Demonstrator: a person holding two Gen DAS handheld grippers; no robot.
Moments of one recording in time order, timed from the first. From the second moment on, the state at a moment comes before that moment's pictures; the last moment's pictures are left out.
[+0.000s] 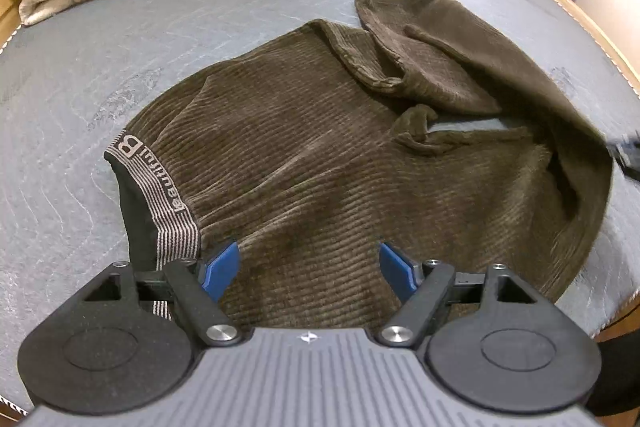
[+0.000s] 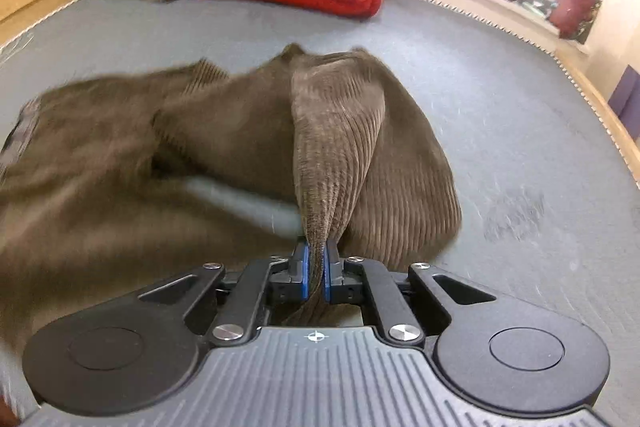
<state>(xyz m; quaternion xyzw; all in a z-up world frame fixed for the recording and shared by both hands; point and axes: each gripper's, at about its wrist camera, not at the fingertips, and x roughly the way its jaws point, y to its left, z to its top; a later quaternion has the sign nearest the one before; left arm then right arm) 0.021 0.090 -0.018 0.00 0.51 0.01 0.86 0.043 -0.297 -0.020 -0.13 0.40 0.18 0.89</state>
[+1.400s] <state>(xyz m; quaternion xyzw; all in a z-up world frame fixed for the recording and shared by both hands) 0.049 0.118 -0.025 -0.03 0.53 0.03 0.85 0.165 -0.180 -0.099 -0.30 0.48 0.13 0.81</state>
